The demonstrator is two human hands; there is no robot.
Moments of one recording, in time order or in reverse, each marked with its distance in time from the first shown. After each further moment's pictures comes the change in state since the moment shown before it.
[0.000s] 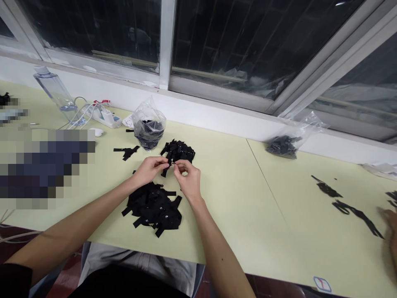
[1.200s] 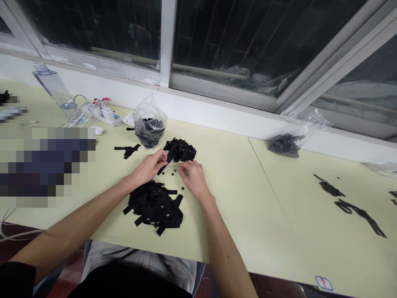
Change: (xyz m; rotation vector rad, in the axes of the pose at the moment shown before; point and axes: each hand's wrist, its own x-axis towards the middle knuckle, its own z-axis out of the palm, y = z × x) left_hand -0.002 0.004 -0.008 0.236 -0.004 0.092; right_hand 0.012 0.024 -0.024 -0.493 -0.287 -0.154
